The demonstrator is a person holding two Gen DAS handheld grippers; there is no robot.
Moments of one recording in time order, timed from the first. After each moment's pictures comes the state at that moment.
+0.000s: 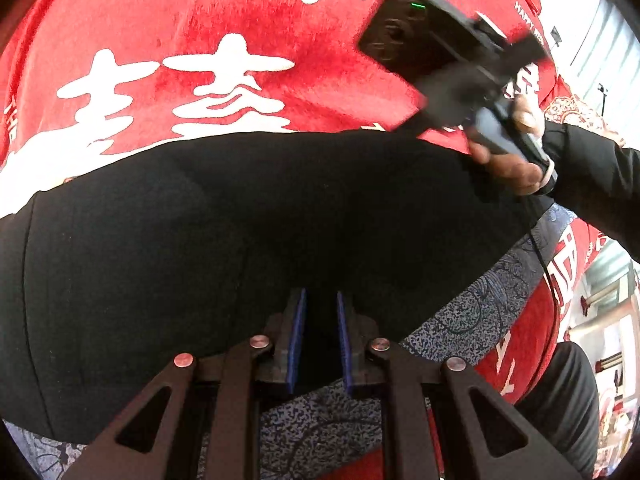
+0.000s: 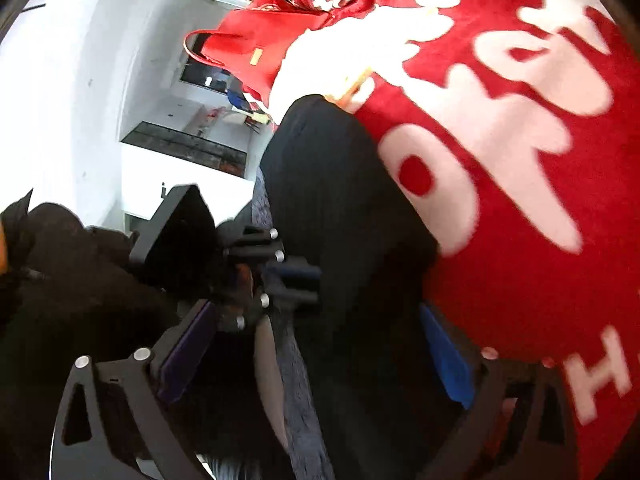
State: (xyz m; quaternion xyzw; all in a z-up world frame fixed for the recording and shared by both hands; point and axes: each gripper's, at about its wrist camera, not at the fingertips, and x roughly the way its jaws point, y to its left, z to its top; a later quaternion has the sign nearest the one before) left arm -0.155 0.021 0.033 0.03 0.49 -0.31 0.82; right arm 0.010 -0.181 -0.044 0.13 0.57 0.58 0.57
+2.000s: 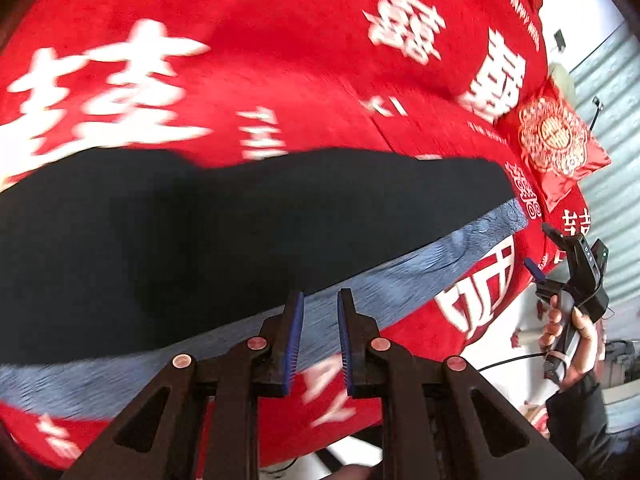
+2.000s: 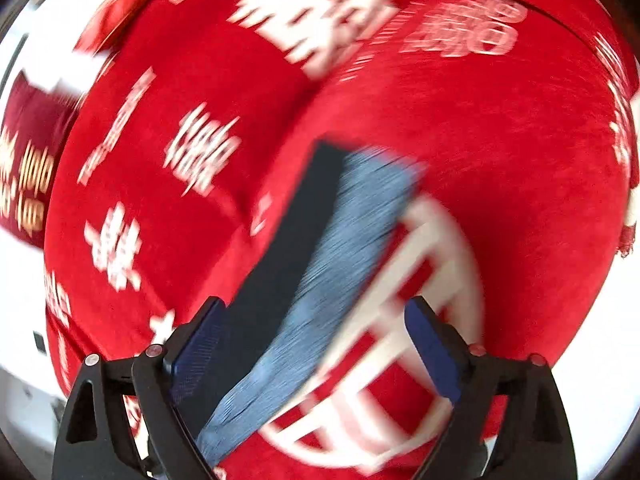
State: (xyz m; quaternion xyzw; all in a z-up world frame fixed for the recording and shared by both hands) left arm -0.171 -0.098 0.072 -0.01 0.58 -0.34 0.74; right arm -0.384 -0.562 -0.036 0.51 0.21 -0.17 0.82
